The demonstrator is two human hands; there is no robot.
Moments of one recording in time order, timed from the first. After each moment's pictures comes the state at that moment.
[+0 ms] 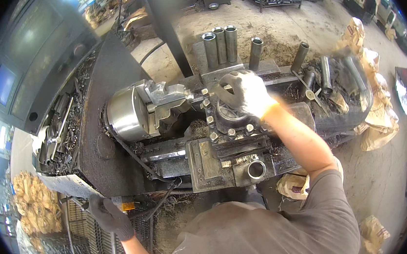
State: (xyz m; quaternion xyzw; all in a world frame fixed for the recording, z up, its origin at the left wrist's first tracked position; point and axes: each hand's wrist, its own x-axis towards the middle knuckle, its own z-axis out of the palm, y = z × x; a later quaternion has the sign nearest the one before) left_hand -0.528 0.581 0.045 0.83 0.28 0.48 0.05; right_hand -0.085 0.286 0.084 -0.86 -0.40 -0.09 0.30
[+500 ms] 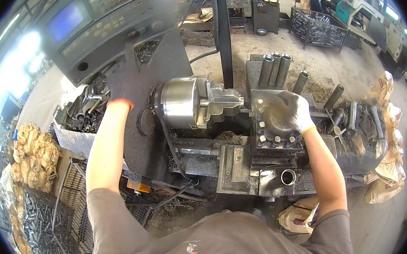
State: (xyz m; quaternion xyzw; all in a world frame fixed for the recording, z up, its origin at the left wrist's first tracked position) left_hand -0.311 0.683 0.236 0.91 0.35 0.20 -0.09; right_hand -0.089 0.289 0.079 -0.87 -0.34 -0.09 0.34
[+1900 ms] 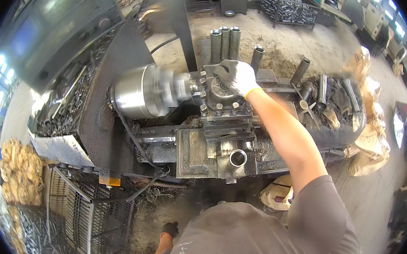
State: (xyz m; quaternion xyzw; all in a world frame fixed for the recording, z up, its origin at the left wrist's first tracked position) left_hand -0.730 0.445 -0.354 0.90 0.18 -0.36 0.15; right_hand -0.050 0.315 0.070 -0.87 -0.35 -0.09 0.32
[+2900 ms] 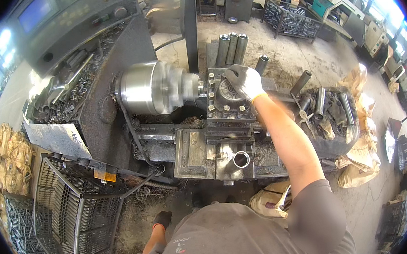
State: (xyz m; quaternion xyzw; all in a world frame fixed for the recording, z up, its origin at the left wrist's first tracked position) left_hand -0.675 0.472 -0.371 0.90 0.22 -0.28 0.24; right_hand -0.057 0.319 0.073 -0.87 -0.36 -0.09 0.32
